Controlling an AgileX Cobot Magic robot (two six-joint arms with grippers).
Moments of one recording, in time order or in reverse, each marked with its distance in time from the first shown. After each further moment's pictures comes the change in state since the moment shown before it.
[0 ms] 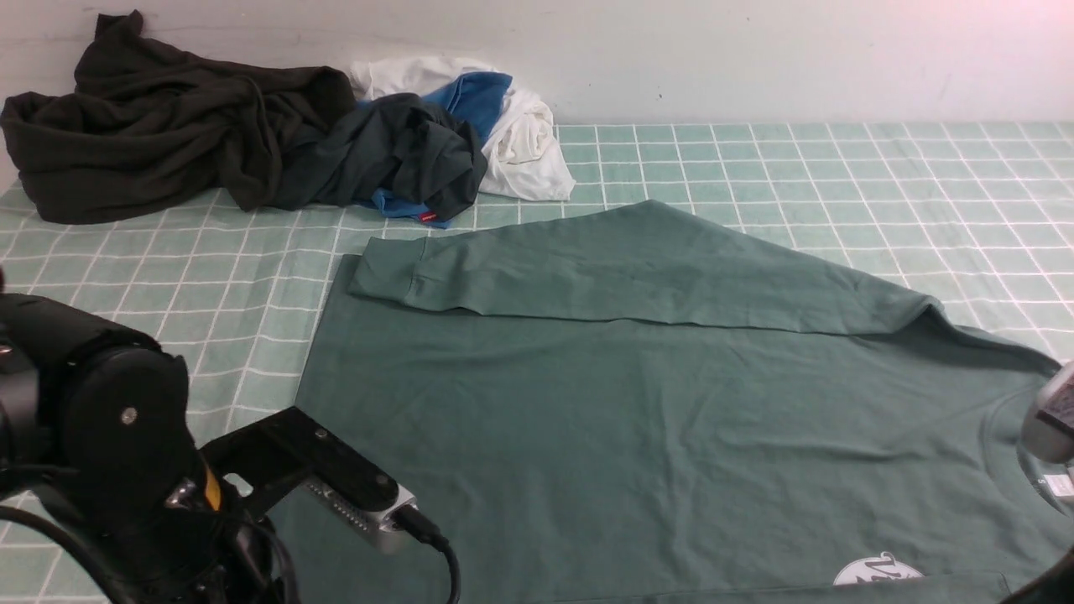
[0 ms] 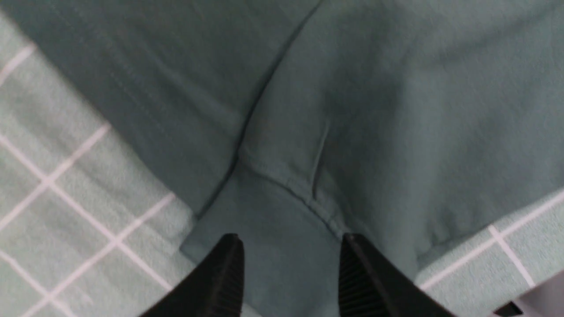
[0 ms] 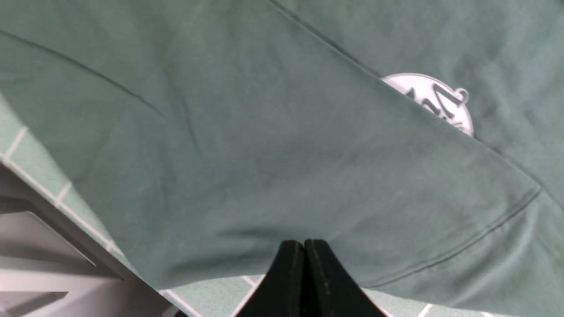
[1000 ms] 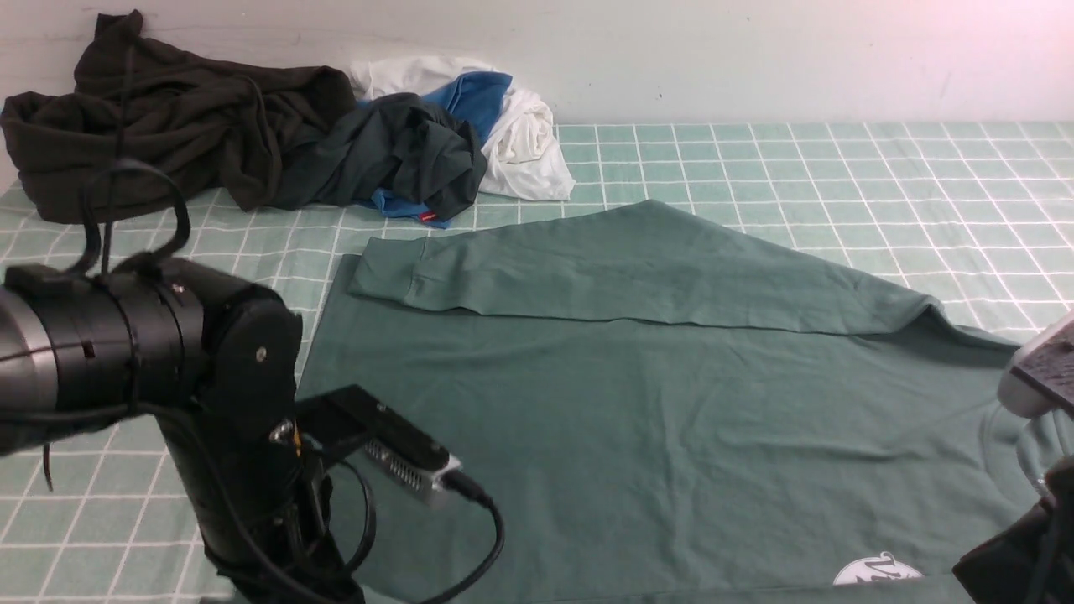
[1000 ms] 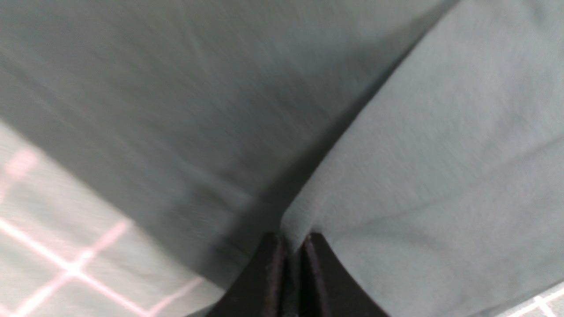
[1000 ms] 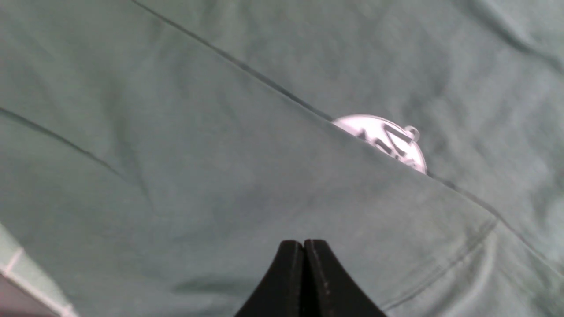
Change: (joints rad) right arm 0.000 0.066 0.006 -0.066 -0.131 0.088; left arm 0.000 0.215 -0.192 0.047 0.048 0.010
